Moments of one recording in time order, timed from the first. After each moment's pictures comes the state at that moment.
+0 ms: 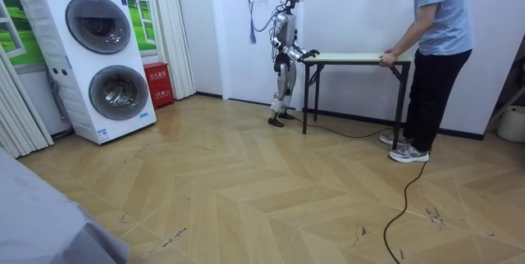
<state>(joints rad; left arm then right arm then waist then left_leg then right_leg) 0.25 0.15 -0.35 0.14 -1.33 -0.05 0.12 0.26 -0.22 0.39 0.16 1.49 -0.21 0.03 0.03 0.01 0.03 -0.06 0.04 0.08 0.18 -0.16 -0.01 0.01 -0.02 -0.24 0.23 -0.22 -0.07</state>
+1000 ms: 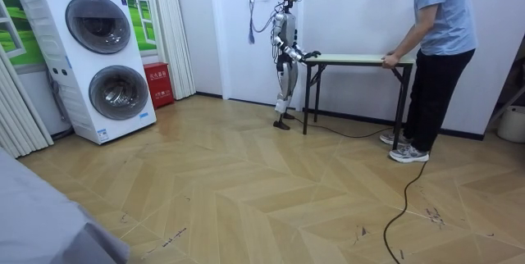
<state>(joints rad) 0.15 0.10 -0.27 0.53 -1.23 -0.03 -0.15 0.18 -0.10 0.22 0.48 1.39 -0.06 0.16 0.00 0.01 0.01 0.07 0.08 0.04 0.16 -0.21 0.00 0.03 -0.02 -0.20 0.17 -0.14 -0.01</state>
